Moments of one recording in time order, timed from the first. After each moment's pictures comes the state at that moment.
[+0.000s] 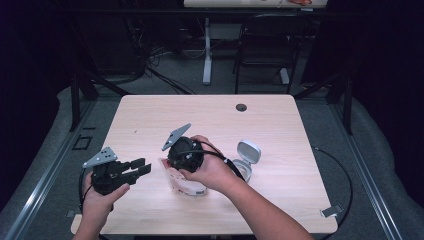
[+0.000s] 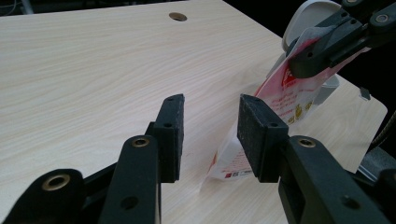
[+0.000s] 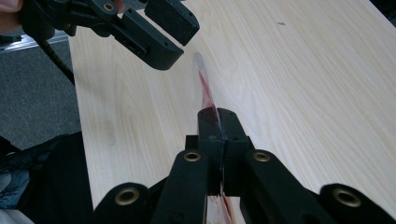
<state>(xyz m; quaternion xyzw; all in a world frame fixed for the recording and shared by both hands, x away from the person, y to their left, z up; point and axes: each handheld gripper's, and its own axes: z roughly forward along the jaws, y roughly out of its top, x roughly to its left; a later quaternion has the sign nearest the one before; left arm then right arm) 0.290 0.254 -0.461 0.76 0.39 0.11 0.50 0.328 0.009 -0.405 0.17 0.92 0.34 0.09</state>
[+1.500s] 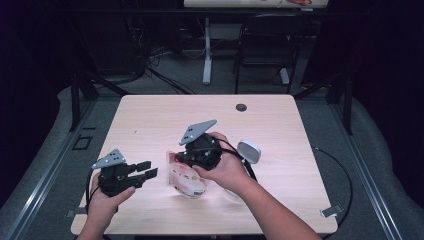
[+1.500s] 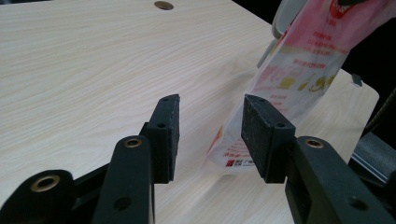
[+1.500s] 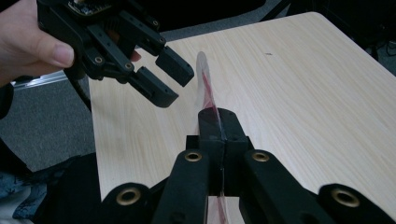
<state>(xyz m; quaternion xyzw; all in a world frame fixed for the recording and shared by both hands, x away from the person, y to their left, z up) 0.291 0.241 -0.470 0.78 0.37 0.09 0.50 0.322 -0.030 -0.387 0.17 0.89 0.41 0.09</state>
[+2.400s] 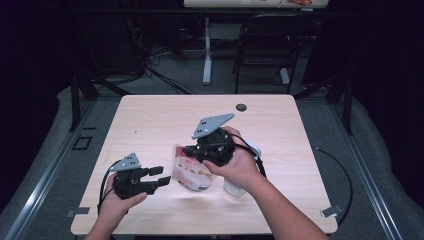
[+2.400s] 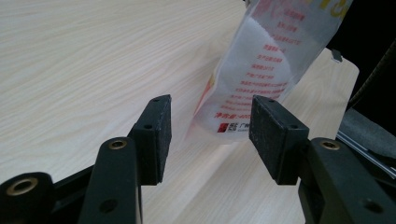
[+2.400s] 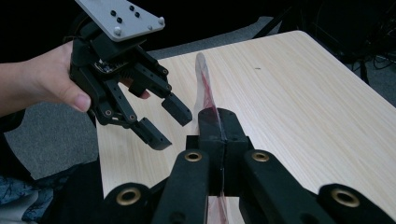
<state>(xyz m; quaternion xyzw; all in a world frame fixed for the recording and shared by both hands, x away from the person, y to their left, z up) 0.295 0.214 -0.487 0.81 0.33 0.06 0.48 0.317 -0.056 -0.364 0.17 0.88 0.44 0.10</state>
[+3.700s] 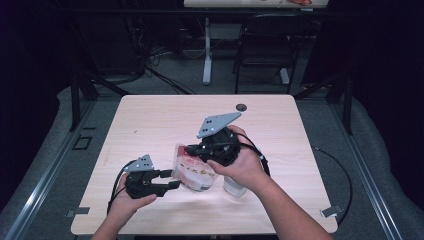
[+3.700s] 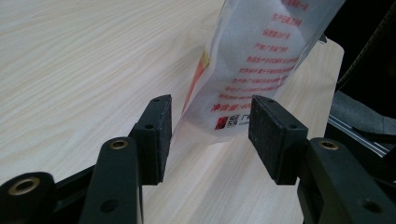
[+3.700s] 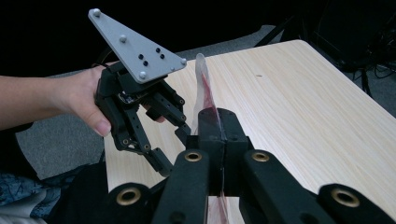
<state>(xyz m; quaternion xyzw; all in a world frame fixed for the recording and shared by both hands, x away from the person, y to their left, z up) 0.304 0.191 -0.500 0.83 0.29 0.03 0.48 0.313 -0.066 -0.355 0.16 0.87 0.45 0.10</state>
